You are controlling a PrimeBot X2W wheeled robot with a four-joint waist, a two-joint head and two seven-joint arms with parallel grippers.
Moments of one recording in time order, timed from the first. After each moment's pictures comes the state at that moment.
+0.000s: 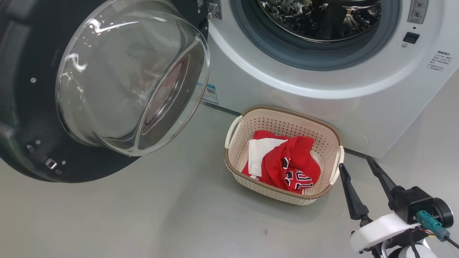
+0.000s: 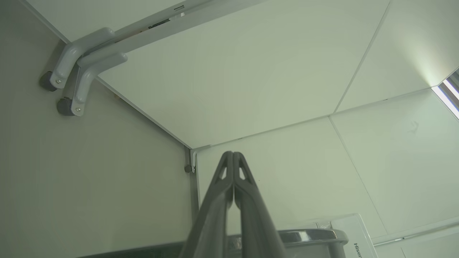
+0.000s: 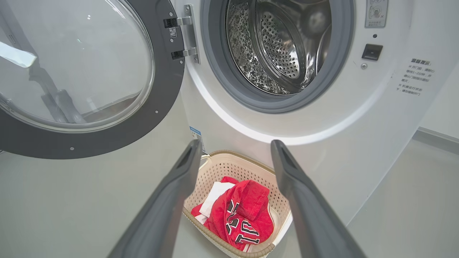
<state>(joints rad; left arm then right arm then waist) -0.26 0.27 0.34 0.14 -1.73 0.08 -0.11 0.09 -0.20 0.22 -0.04 0.28 -0.01 -0.11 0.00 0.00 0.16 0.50</state>
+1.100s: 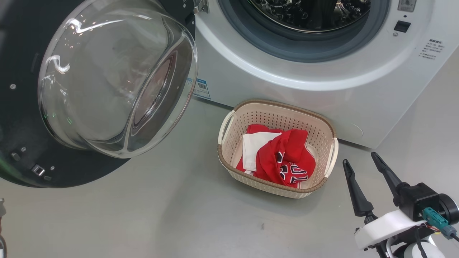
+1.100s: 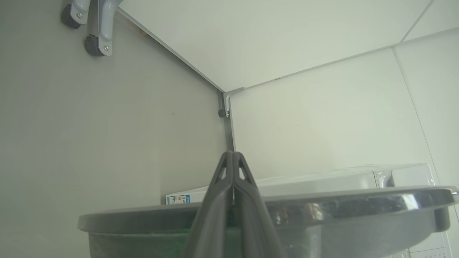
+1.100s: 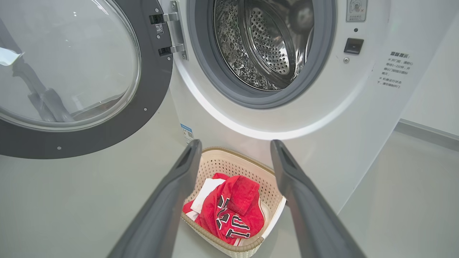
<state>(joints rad) -0.32 0.33 0.22 0.43 -1.73 0.01 0.10 0.09 -0.21 0.21 -0.08 0.28 0.00 -0.09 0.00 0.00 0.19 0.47</state>
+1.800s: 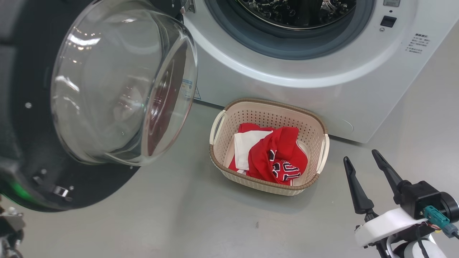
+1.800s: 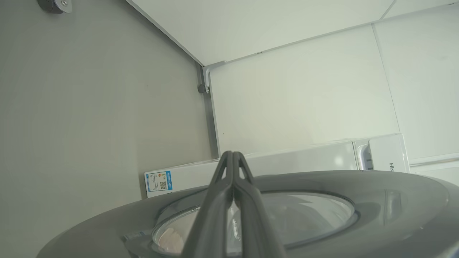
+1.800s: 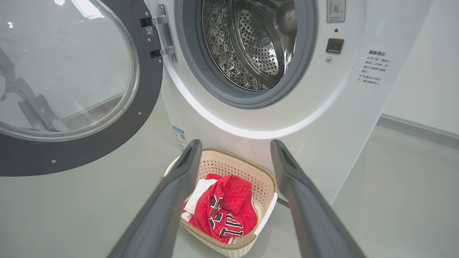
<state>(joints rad) -0.24 0.28 0.24 0.38 -1.78 -0.11 0.15 0.08 -0.21 0.20 -0.08 0.28 0.00 -0.09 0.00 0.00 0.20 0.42</state>
